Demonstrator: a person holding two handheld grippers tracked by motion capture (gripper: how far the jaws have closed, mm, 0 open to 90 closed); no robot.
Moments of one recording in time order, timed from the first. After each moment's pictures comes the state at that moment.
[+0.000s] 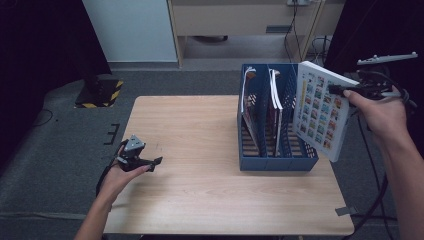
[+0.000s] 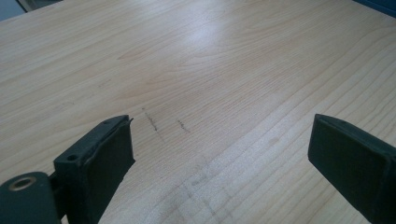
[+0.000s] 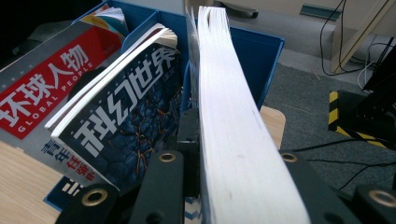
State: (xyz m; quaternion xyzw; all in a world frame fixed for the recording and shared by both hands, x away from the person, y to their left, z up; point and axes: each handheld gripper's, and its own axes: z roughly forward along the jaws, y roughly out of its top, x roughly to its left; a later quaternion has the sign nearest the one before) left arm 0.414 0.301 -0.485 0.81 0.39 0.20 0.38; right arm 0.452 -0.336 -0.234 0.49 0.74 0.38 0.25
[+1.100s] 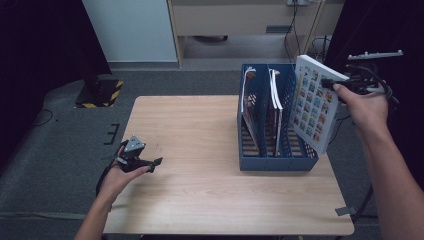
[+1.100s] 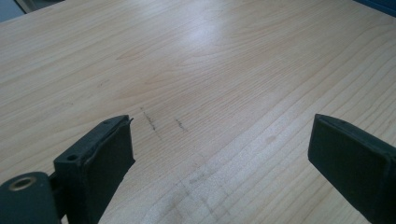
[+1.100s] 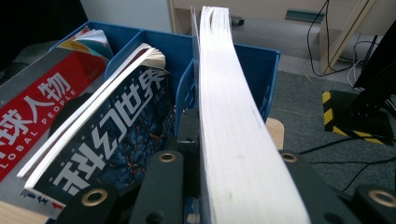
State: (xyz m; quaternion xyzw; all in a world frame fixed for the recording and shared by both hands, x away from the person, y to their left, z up) left arm 0.412 0.301 -0.485 0.81 0.39 0.21 0.38; right arm 0.474 -0.322 -0.243 0.52 0.71 0.39 0.27
